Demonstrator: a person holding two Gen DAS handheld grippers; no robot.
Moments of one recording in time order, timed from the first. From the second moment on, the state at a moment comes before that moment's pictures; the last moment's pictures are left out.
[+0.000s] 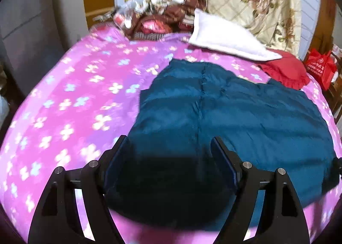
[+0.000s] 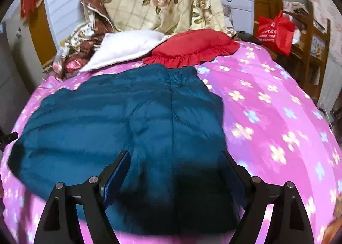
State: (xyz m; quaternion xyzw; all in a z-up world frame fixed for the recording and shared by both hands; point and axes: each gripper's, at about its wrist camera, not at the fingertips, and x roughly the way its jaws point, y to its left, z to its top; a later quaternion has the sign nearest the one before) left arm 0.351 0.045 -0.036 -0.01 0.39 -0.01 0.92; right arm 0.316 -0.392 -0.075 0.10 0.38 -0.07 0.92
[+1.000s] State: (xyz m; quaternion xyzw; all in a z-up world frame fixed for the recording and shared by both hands) left arm 0.077 -0.051 0.007 0.00 0.35 -0.09 0.93; right arm 0.043 -0.365 -0.052 0.19 0.28 -0.10 0.94
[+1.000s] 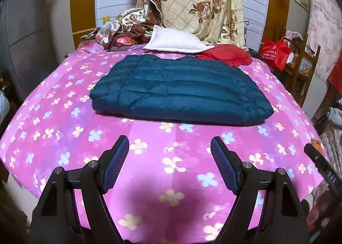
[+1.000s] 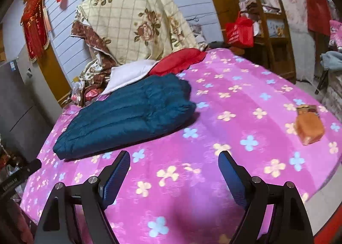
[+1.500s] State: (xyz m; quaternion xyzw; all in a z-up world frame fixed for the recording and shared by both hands) left arm 0.049 -0.082 0.017 0.03 0.34 -0.12 0.93; right arm 0.028 -0.379 -0.052 0.21 0.30 -0.11 0.92
